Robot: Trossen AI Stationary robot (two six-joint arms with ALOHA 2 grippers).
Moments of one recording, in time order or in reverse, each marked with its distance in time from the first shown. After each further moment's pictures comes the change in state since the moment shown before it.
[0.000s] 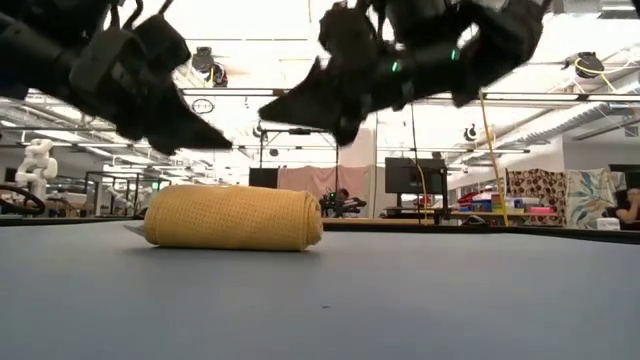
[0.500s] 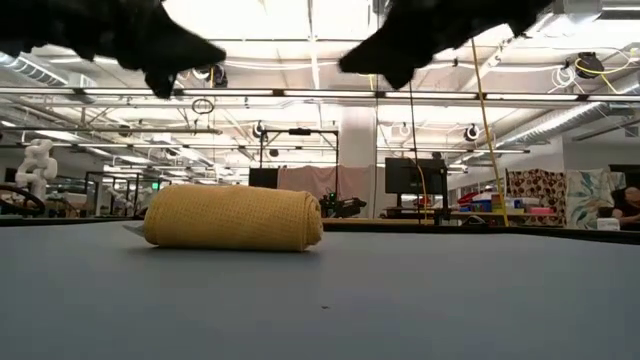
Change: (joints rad) left arm 0.007 -0.378 0.000 -0.131 -0.032 0.127; right arm -0.009 -0.428 -0.021 -0.581 -0.006 -0.146
